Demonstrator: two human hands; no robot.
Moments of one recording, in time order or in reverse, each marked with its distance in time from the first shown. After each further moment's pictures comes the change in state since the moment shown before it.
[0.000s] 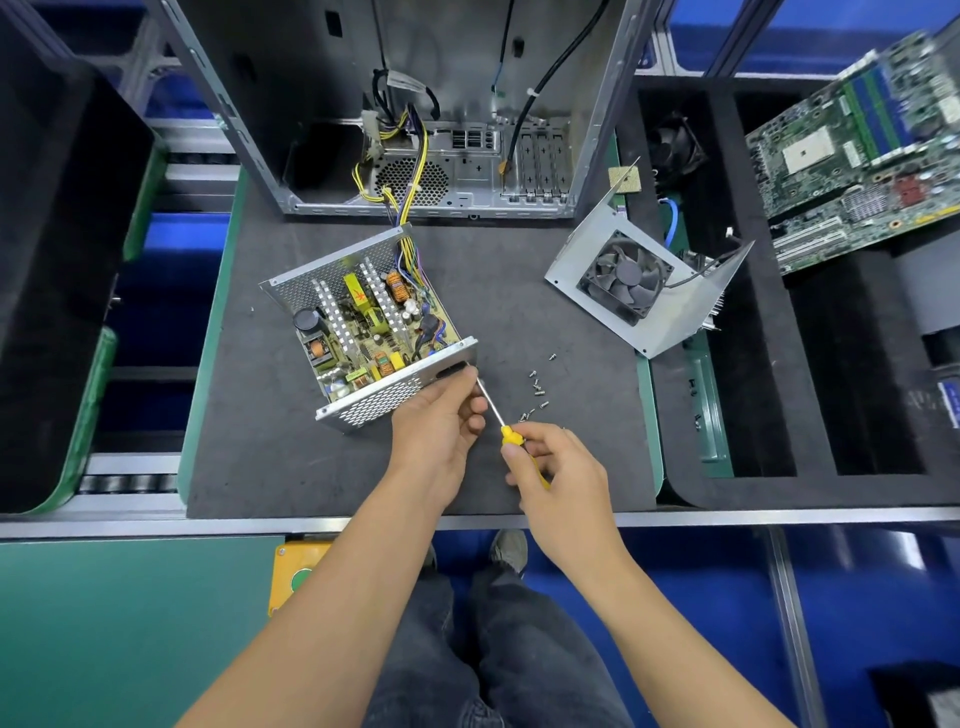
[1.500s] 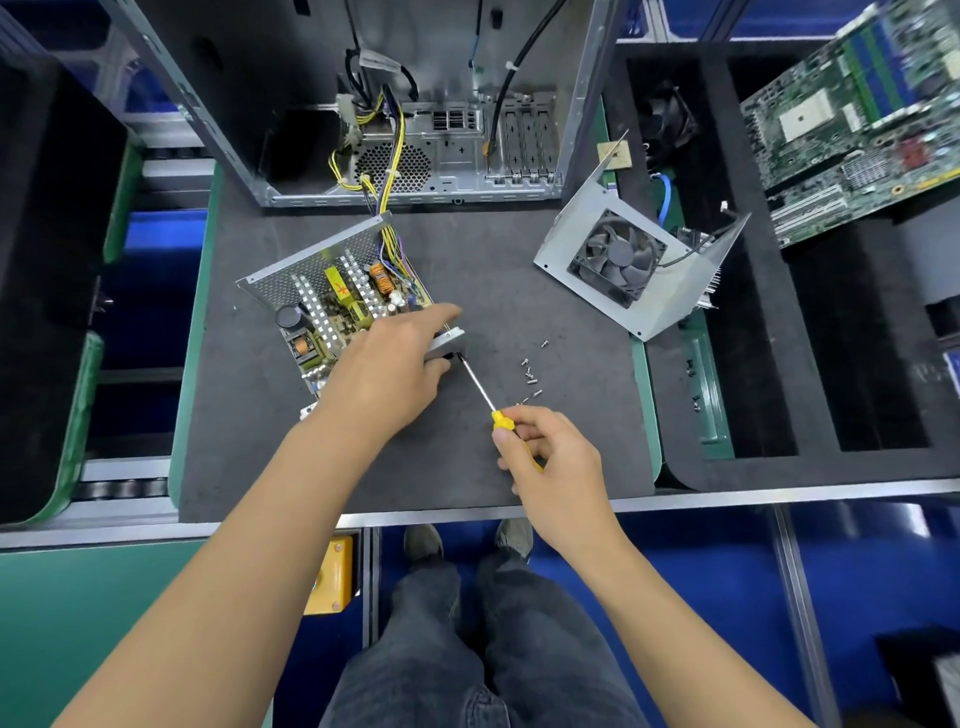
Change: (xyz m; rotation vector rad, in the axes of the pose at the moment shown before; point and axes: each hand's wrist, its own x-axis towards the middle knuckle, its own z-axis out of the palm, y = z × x) left_hand -0.002 0.076 0.000 1.764 -0.189 0.792; right_hand 0.005 -0.002 -0.002 0.045 -0.029 0.041
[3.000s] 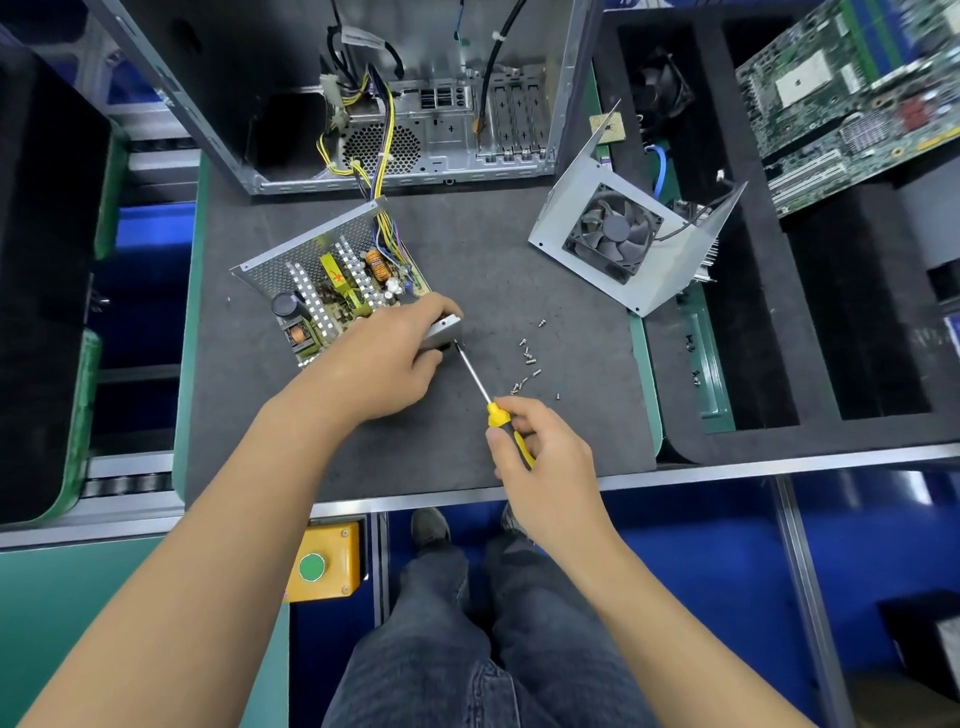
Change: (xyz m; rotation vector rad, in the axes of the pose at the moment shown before) left_hand 0.004 -0.016 -0.004 -0.014 -0.149 0.170; right_hand -0.017 0.003 0.012 -0.075 0.022 -0.066
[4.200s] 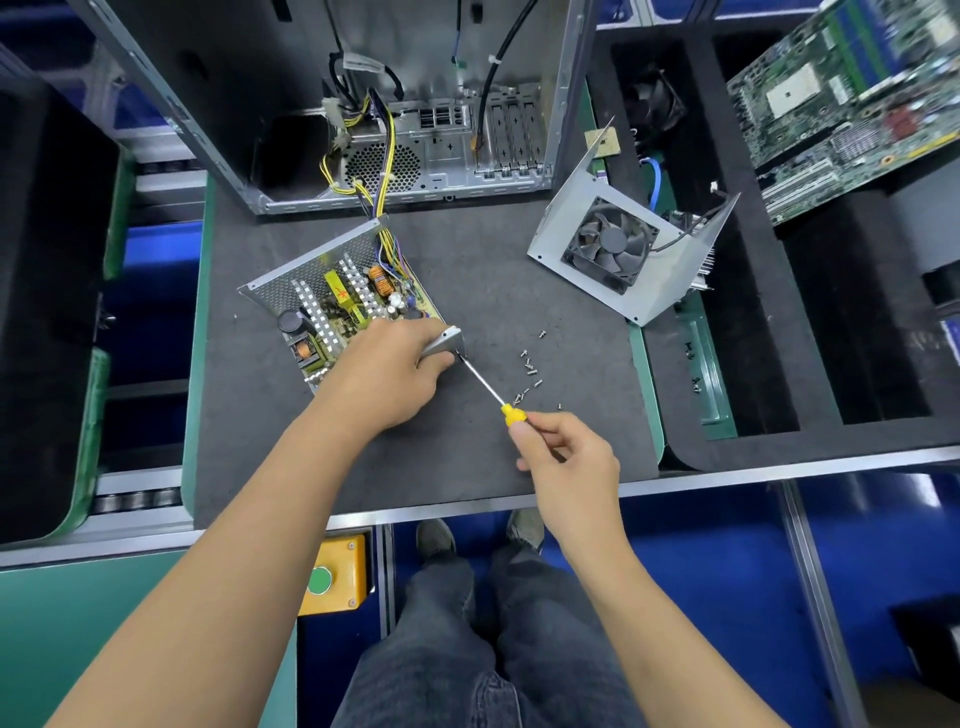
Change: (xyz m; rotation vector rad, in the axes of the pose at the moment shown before) left_hand 0.001 0.002 0.004 -0.043 0.063 -0.101; right_hand 0.005 0.001 -0.008 0.205 0.162 0.161
